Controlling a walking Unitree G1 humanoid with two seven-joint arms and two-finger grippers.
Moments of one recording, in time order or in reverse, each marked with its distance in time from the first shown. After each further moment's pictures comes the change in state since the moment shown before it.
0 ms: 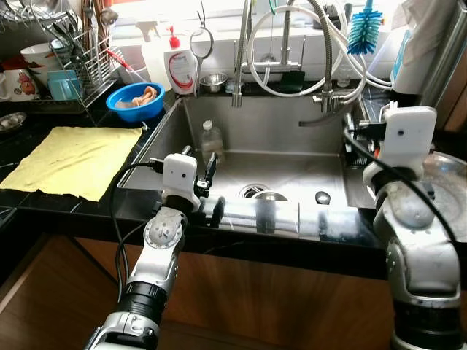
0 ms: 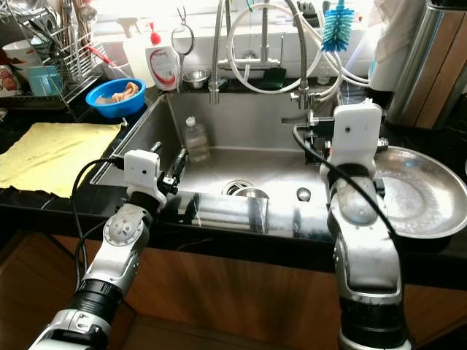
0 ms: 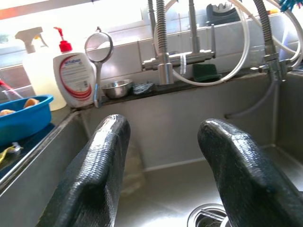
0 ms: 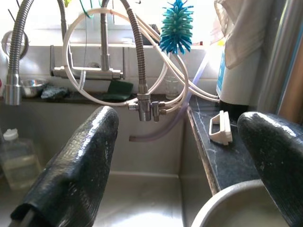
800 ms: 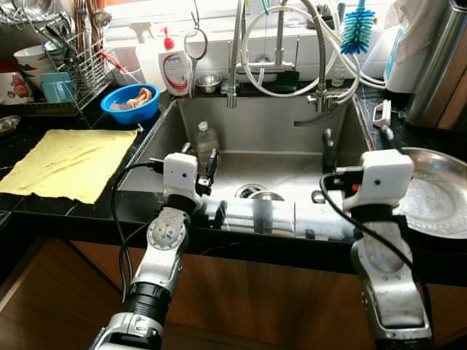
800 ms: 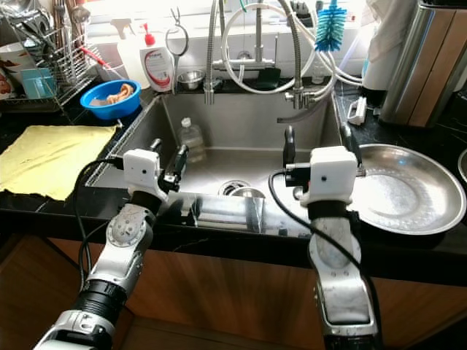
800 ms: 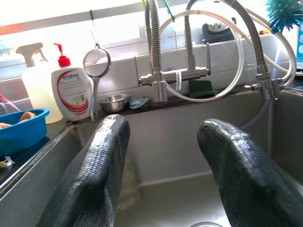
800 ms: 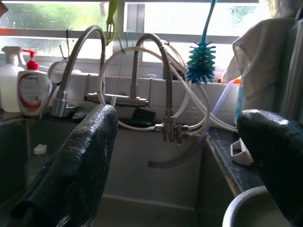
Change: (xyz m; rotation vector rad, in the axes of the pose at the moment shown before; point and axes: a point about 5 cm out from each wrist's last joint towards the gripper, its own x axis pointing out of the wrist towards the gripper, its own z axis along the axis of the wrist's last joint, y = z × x) left arm 0.000 -0.002 0.005 -0.013 -0.057 0.035; right arm -0.030 0.032 -0.028 -0.023 -0.221 0.109
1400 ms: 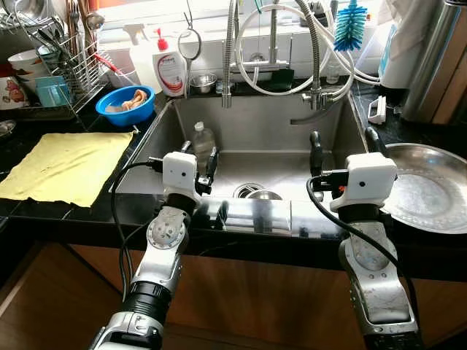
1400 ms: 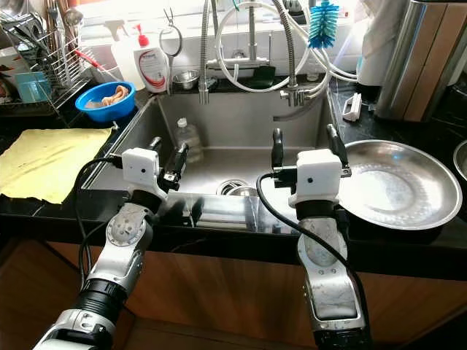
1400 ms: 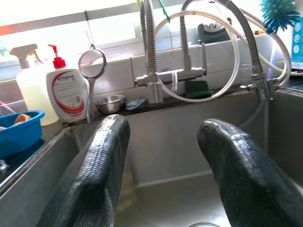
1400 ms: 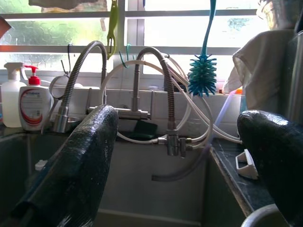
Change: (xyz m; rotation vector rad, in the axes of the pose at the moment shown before) left arm 0.001 -0.001 0.001 -0.013 -0.005 -0.010; right arm 0.010 0.006 0.007 0.012 -0.048 -0.007
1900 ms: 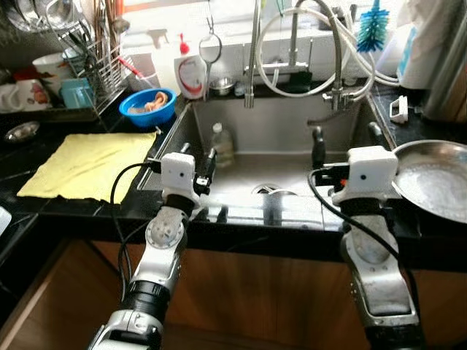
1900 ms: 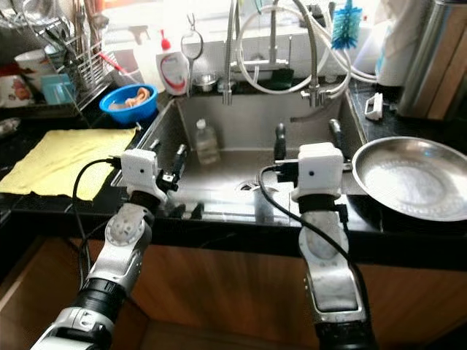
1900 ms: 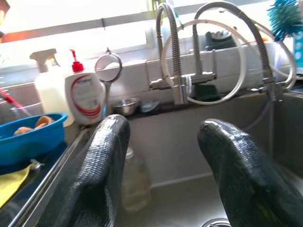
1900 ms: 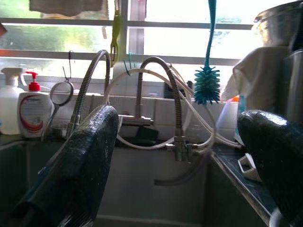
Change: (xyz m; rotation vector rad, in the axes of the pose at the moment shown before) left arm 0.003 0.003 -0.001 -0.006 0.006 0.004; right arm 0.008 -0.006 -0.001 -0.016 0.011 -0.032
